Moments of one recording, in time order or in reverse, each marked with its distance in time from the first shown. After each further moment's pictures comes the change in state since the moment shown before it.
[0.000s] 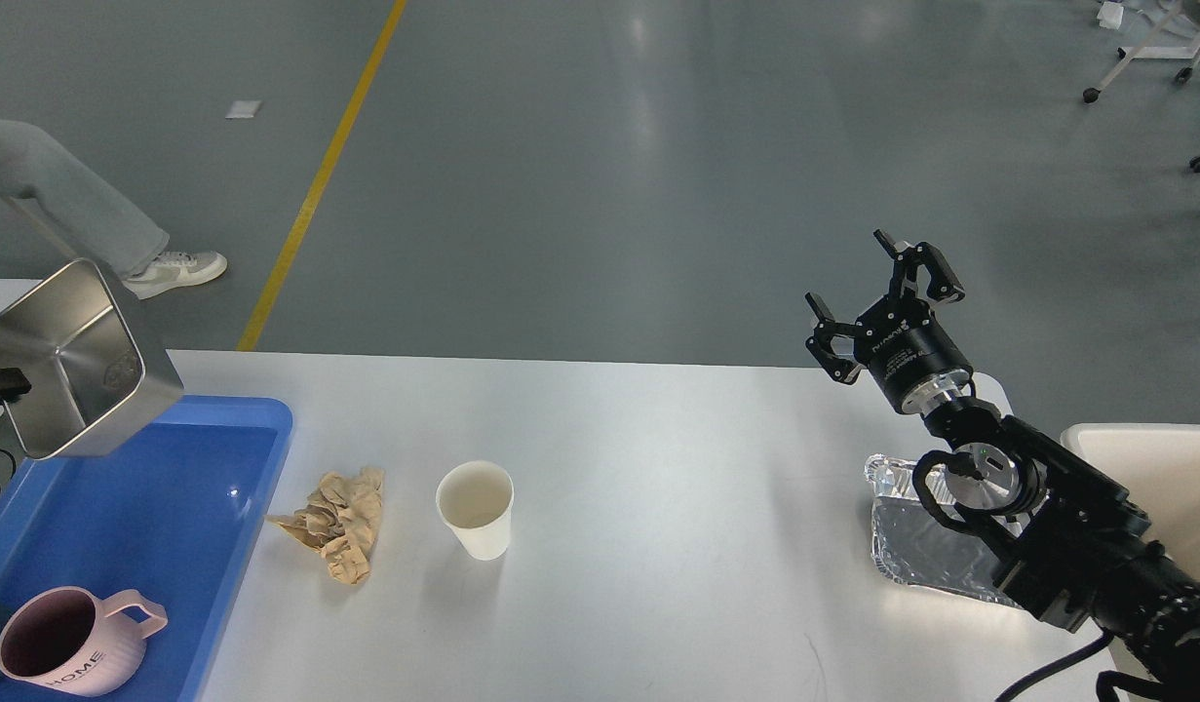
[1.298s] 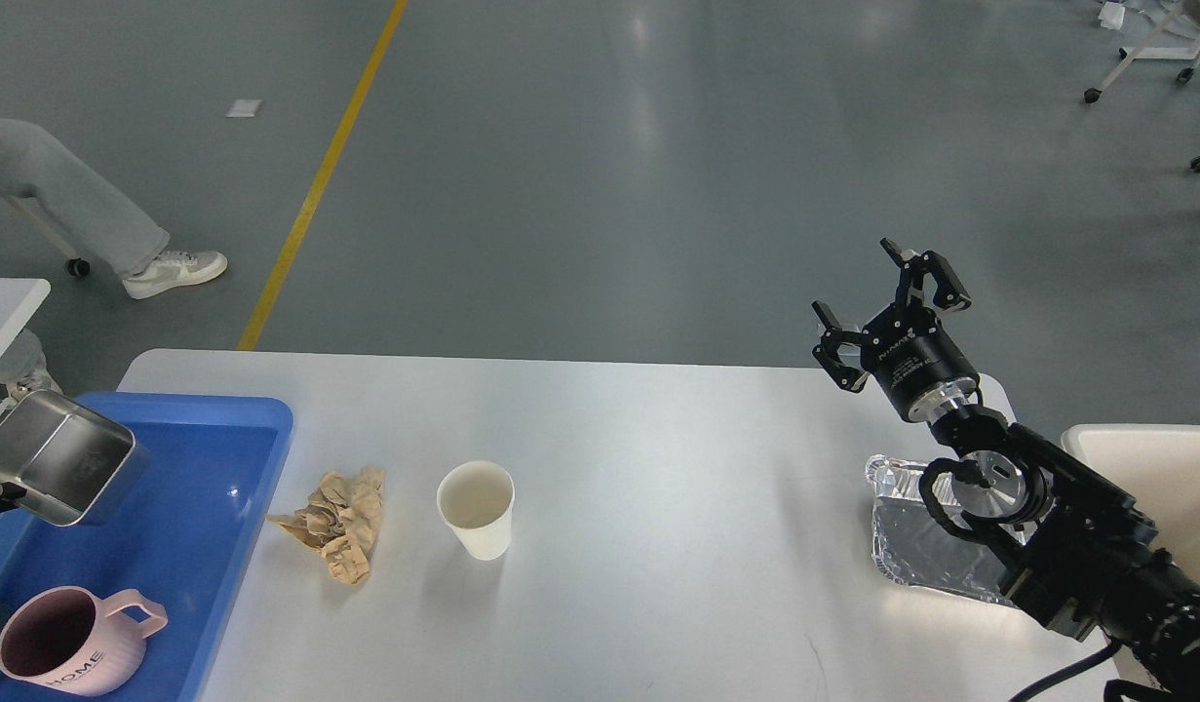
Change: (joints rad) left arm 0.043 -0.602 0.085 0.834 0.001 -0.010 -0.014; right arm -0.017 -0.011 -0.001 0.000 0.000 0.001 0.000
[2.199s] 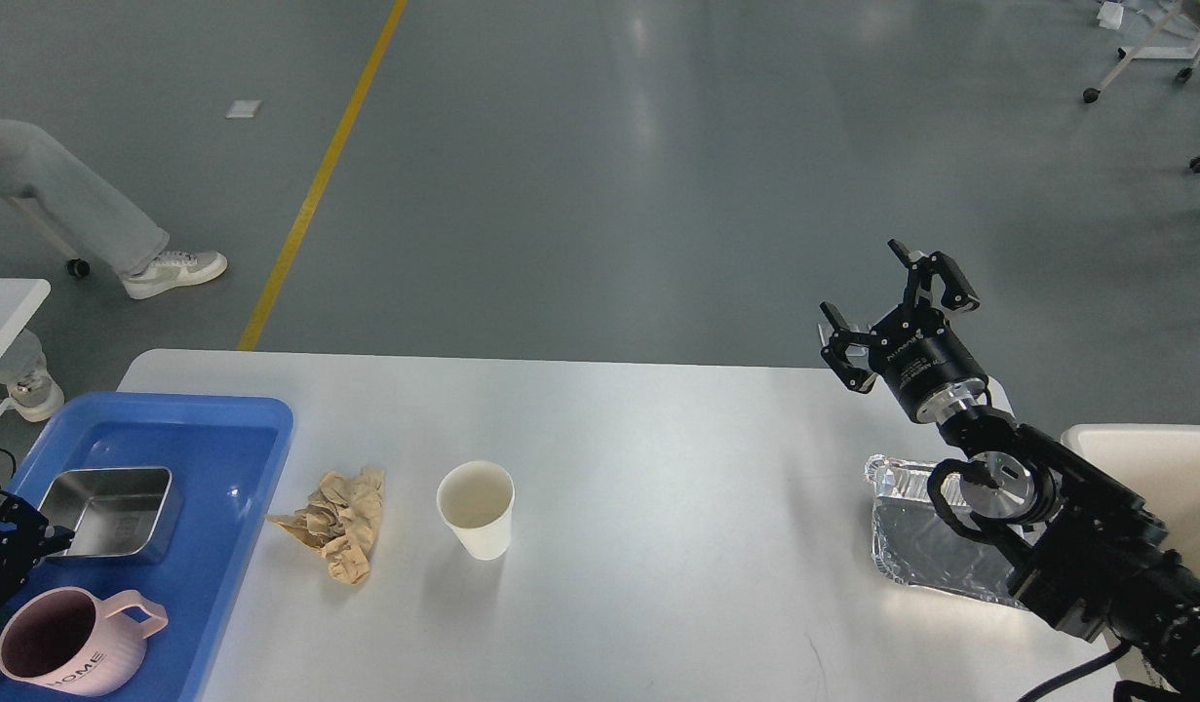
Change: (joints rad) left arm 0.025 -0.164 0.001 0.155 -0.004 0.002 0.005; right arm -0.003 -0.019 0.000 0.001 0.000 -0.001 0.000
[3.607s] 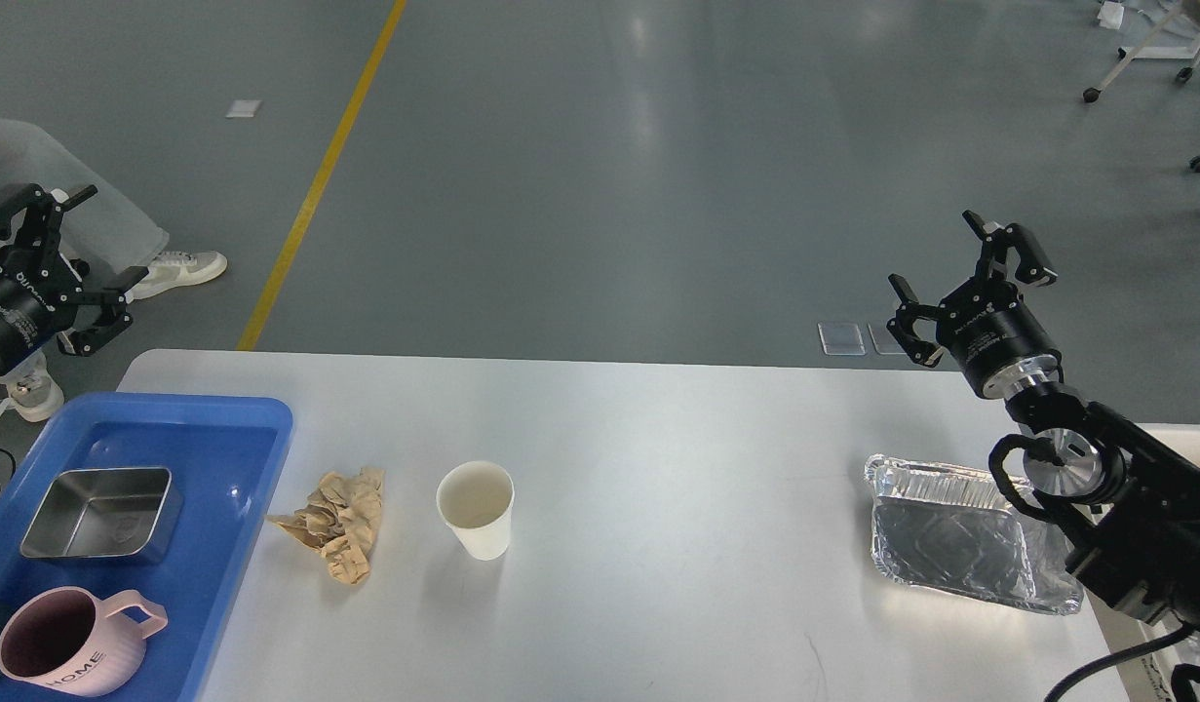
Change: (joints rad) left arm -0.280 -0.152 -0.434 -0.016 -0.180 -0.042 -0.033; right arm 0.026 -0.103 0.021 -0.017 0.015 -0.003 -0.002
